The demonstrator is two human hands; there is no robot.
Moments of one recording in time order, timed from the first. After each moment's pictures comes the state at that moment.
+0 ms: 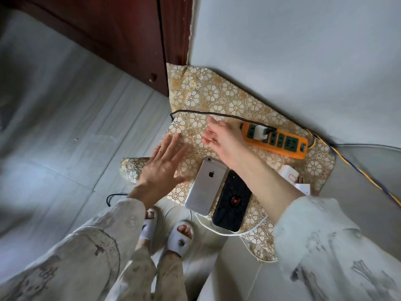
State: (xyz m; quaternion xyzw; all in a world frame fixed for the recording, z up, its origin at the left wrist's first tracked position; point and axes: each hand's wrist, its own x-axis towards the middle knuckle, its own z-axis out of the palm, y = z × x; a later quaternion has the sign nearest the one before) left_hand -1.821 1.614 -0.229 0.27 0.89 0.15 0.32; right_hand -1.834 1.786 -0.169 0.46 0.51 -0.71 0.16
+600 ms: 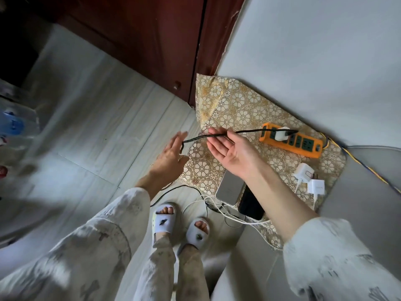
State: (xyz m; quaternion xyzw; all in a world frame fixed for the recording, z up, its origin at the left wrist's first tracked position) left_hand -1.847 1.548 -0.183 0.13 0.86 0.35 0.34; right_hand -1.824 1.716 -0.116 0.49 0.26 -0.83 0.13
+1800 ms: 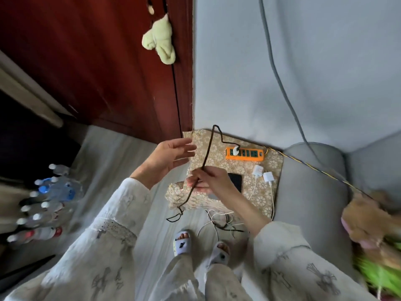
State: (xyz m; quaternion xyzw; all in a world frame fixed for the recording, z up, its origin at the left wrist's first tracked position) left_hand -1.799 1.541 0.160 0.03 0.65 0.62 0.44; right_hand -1.682 1.650 0.131 0.28 0.62 -0.72 0.11
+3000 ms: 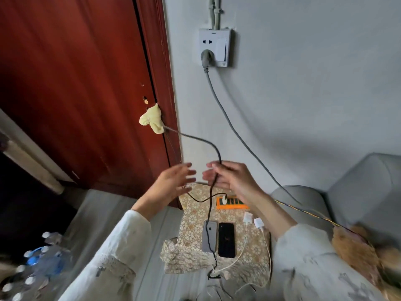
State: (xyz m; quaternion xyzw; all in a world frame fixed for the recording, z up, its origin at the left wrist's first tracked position) left_hand -1.777 1.572 0.241 0.16 0.64 0.65 0.39; right_hand -1.669 1.729 0.263 0.18 0.67 -0.72 -0.06
